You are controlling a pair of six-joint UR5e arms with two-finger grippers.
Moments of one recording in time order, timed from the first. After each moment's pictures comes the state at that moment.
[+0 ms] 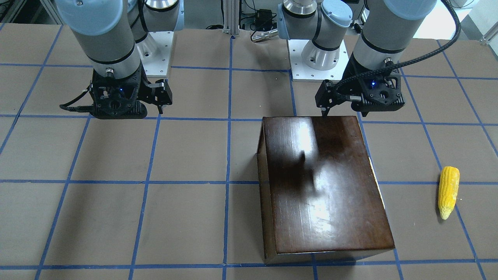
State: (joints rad) left arm -1.55 -1.59 -1.62 -1.50 1.62 0.00; right arm 1.69 -1.44 1.50 -1.50 -1.64 0.03
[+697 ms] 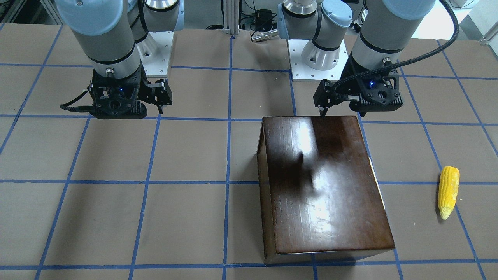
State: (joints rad) left arm -1.55 -1.59 -1.62 -1.50 1.61 0.00; right arm 1.69 -1.44 1.50 -1.50 -1.64 0.03
